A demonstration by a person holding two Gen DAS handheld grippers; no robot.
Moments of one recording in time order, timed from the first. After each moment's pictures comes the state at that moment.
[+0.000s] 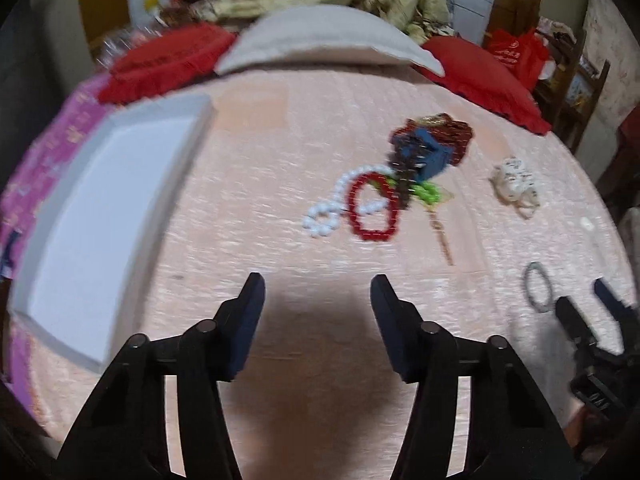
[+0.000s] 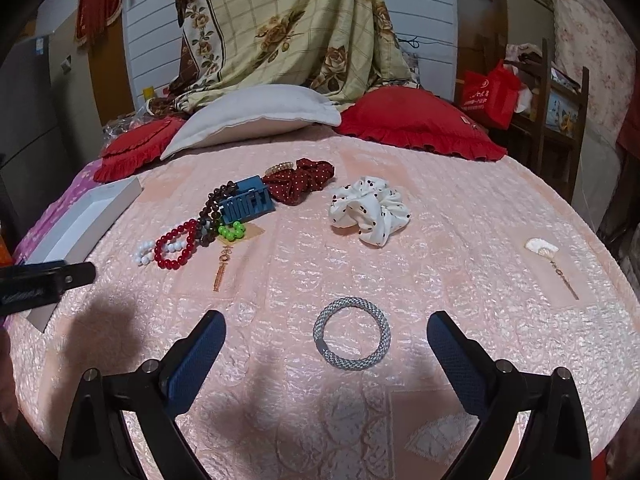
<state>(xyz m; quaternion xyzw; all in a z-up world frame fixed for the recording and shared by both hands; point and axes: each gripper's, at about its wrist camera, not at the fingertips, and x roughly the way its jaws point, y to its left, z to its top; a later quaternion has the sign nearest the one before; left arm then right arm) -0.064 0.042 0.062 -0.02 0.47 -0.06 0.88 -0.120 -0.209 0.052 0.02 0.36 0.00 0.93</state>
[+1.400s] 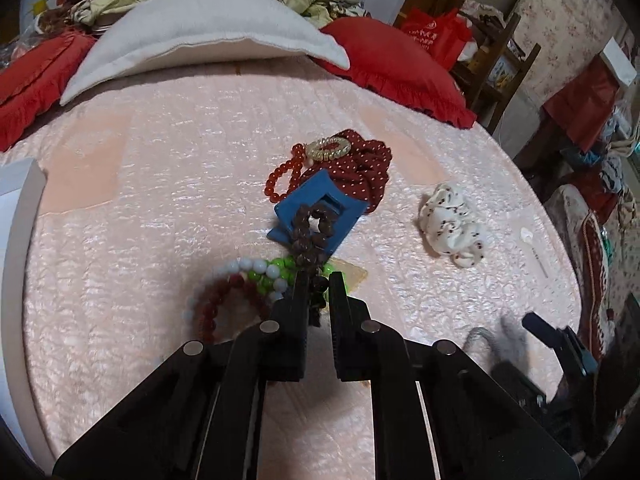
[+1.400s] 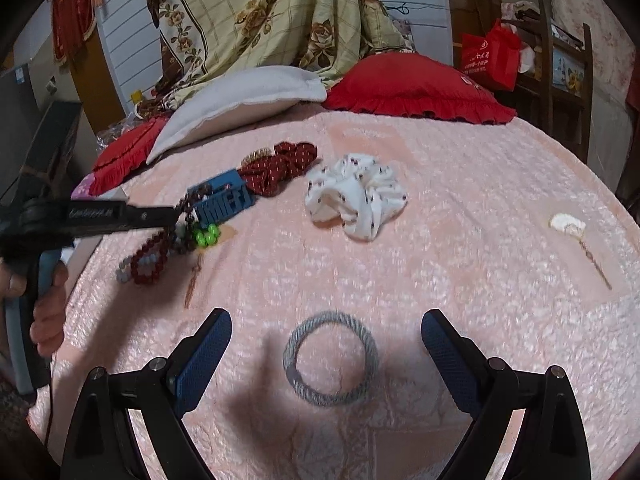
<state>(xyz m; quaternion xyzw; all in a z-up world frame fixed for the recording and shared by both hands) 0.048 -0.015 0.051 -0.04 0.48 -0.23 0.84 -0.075 -0.243 0.035 0.08 0.40 0.02 0.91</state>
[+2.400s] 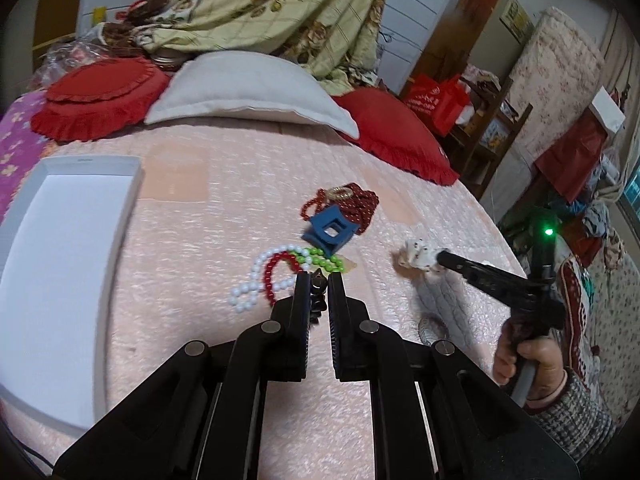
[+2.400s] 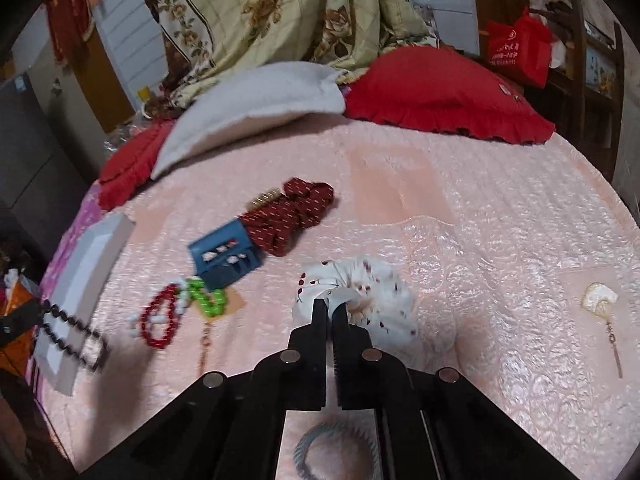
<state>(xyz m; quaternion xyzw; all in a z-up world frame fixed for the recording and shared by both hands) -0.049 0.064 0.127 -0.10 0.40 -0.20 0.89 -0.003 -0.255 0.068 0.10 0.43 0.06 0.90</state>
